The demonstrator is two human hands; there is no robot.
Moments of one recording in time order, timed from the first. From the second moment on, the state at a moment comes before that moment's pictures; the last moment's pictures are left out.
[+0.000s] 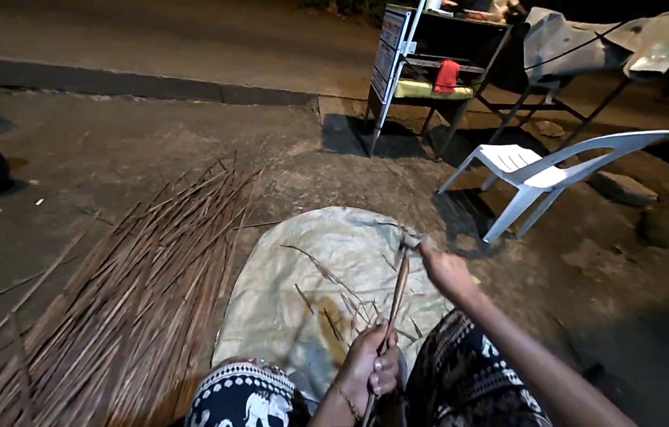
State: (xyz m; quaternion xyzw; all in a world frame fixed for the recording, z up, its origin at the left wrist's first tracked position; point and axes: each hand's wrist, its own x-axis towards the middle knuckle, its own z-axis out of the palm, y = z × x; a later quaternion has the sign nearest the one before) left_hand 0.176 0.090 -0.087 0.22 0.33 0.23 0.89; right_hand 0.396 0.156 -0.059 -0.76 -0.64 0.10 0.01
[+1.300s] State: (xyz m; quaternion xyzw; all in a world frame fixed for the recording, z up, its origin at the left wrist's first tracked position) left_hand 0.168 0.101 -0.088 0.19 0.25 0.30 0.90; right_hand 0.391 0.102 -0.081 -0.47 -0.51 0.51 0.51
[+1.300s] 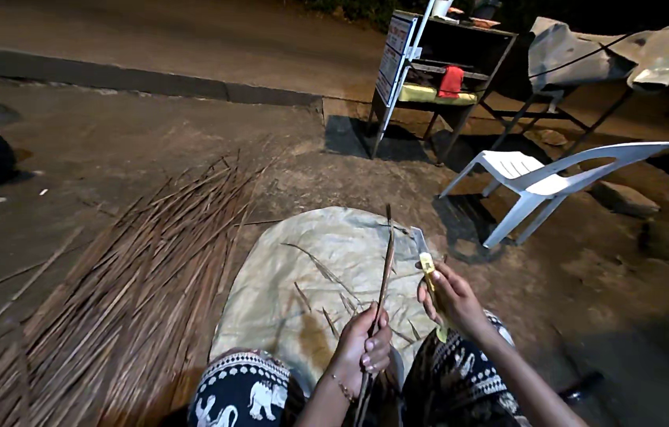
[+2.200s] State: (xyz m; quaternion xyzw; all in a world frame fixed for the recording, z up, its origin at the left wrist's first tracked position) left_hand 0.172 0.103 -0.101 0.13 0.15 0.26 0.95; right_hand 0.395 0.097 -0.097 -0.47 -0.85 -0.16 0.17
